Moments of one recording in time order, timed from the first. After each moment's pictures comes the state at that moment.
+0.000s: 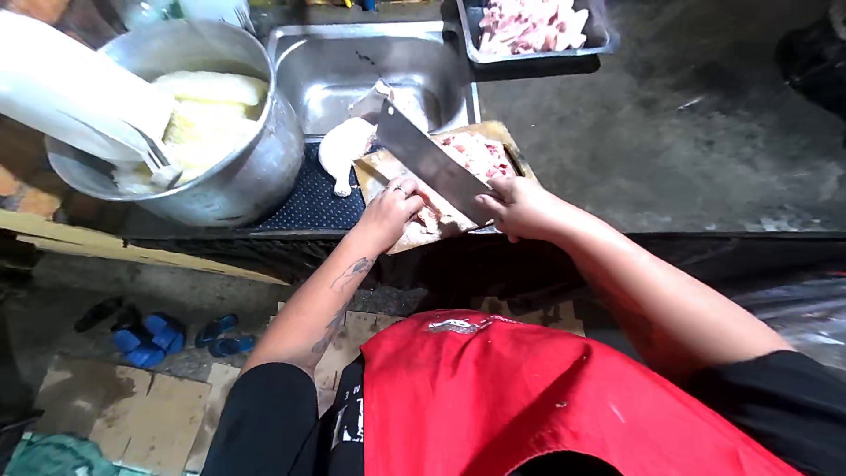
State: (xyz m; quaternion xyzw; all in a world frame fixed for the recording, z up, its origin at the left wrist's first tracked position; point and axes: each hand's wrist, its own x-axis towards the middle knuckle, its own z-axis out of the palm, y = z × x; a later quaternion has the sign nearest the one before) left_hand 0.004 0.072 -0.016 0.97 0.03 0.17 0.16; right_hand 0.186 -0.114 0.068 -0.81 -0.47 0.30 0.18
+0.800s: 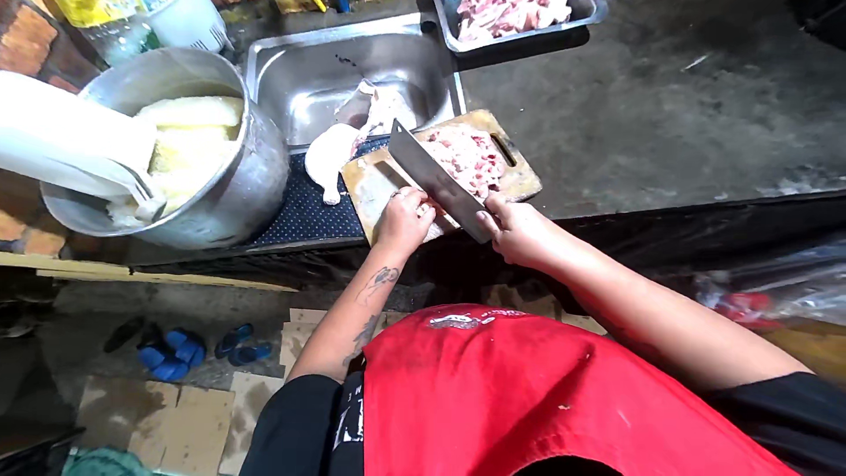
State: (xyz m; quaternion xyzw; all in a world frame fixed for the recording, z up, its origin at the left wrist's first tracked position) left_hand 0.037 0.022 -0.029 0.90 0.22 0.24 0.28; right_hand 0.161 -0.151 0.049 -0.85 -0.44 0.26 0.16
